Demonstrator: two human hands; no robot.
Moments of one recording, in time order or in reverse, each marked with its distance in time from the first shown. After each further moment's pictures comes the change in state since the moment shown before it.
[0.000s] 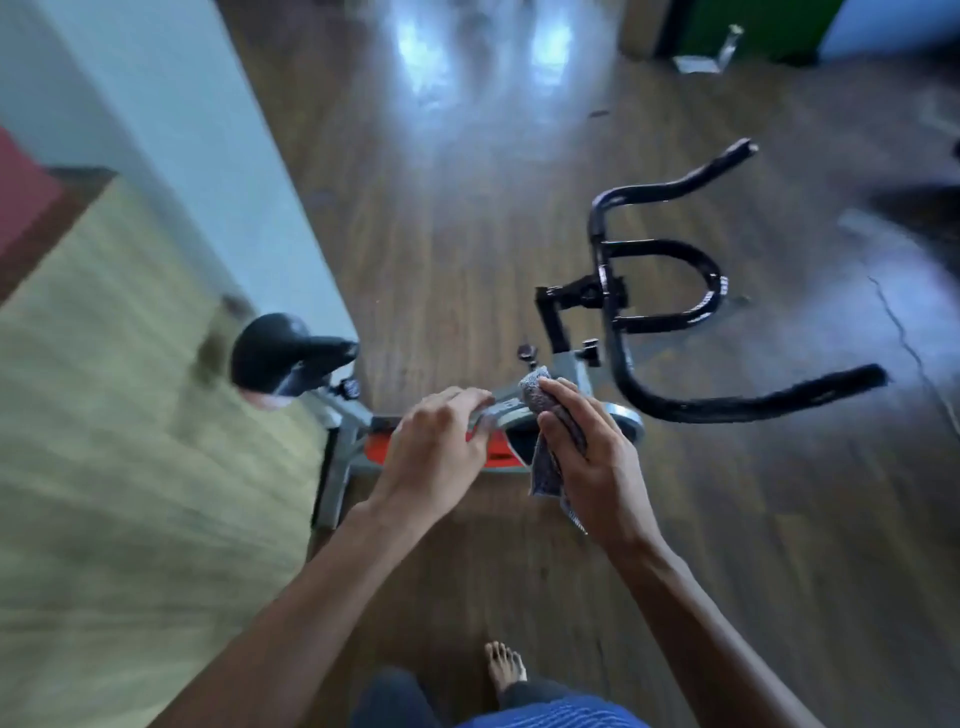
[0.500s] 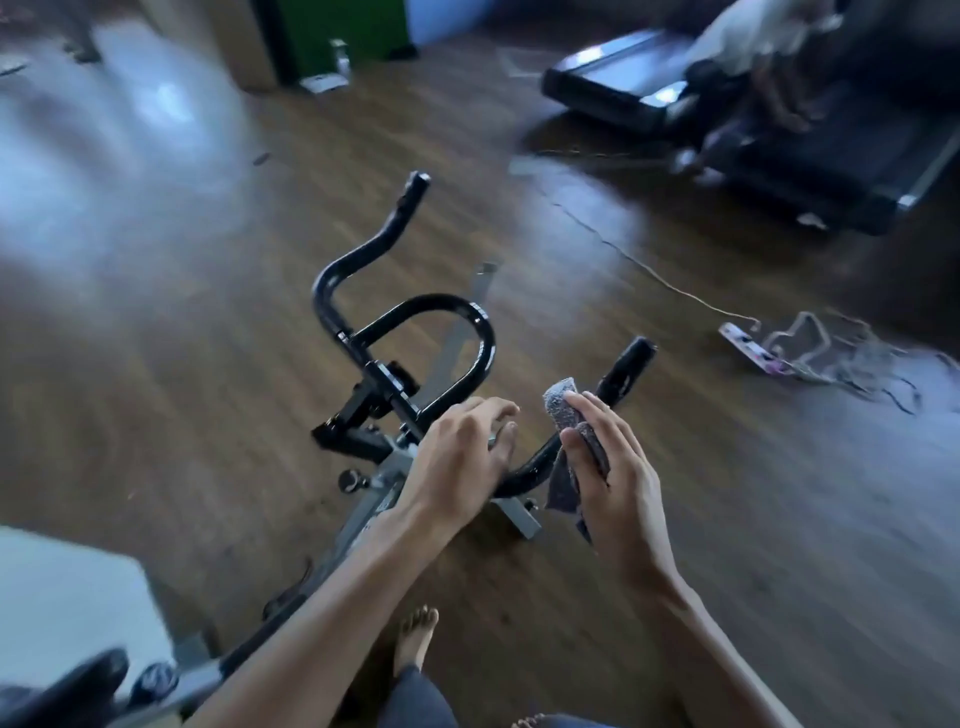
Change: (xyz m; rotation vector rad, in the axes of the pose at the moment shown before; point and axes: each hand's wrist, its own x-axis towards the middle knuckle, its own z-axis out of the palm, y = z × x) left_hand 0.173 0.115 0.118 -0.192 -0.526 0.648; right_hand 0.041 0.050 -0.086 -0.163 0.807 0.295
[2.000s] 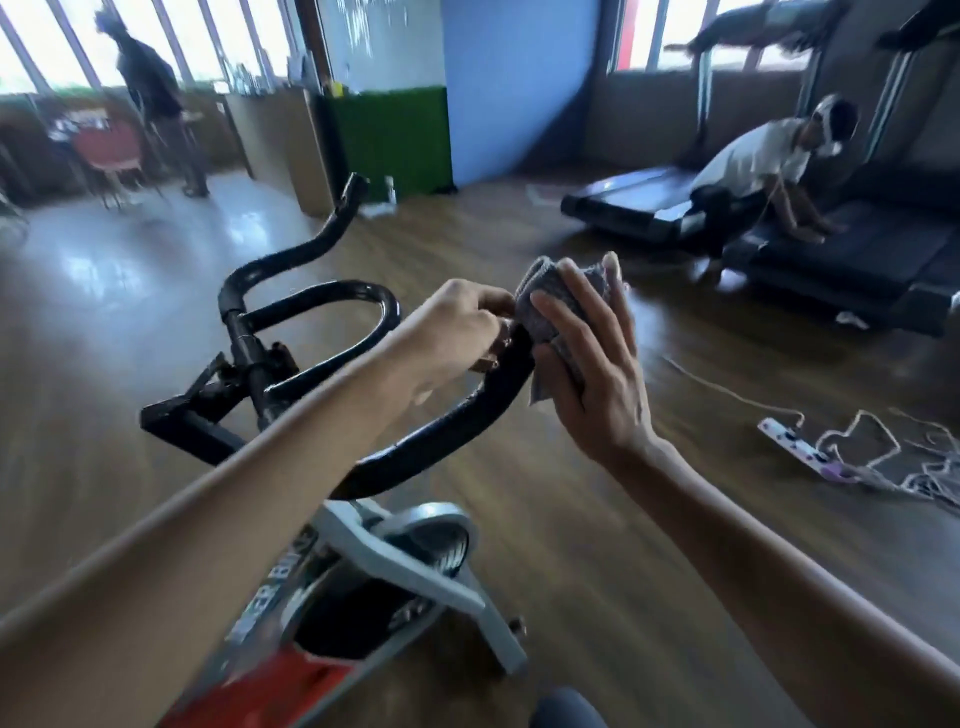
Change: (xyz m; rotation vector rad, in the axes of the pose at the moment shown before) left_hand 0.100 0.059 0.102 -0.340 -0.033 -0.064; right_hand 0.155 0.169 -0.022 -0.164 0.259 -1.143
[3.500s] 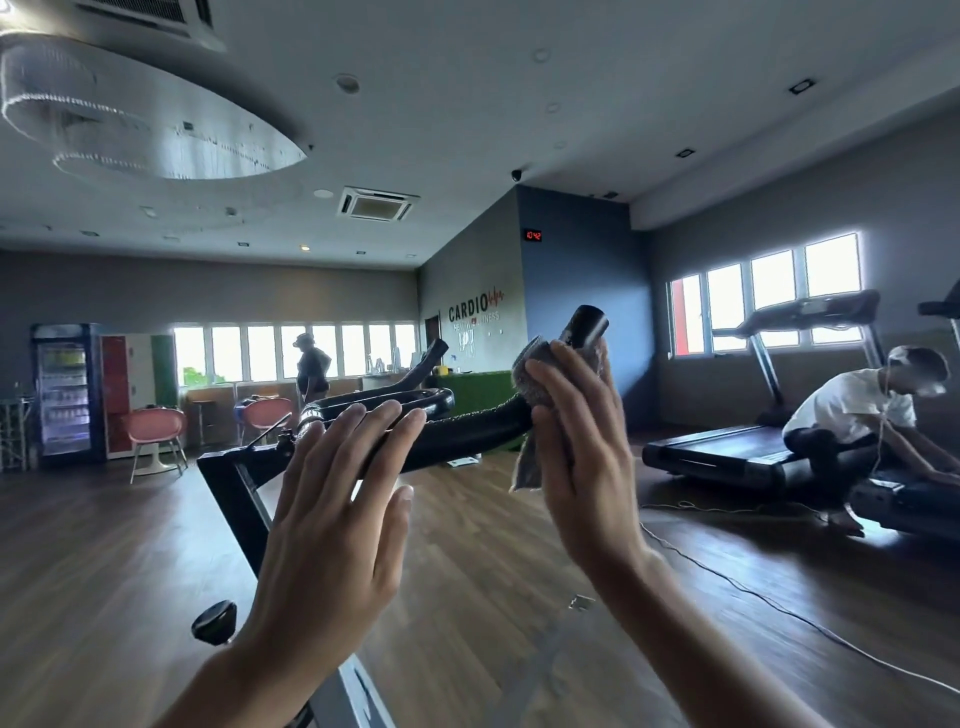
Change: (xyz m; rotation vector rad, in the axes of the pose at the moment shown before) left_hand -0.087 -0.194 0.031 1.095 1.134 0.796; right_hand -0.053 -0.023 0.075 0.266 0.441 -0.141
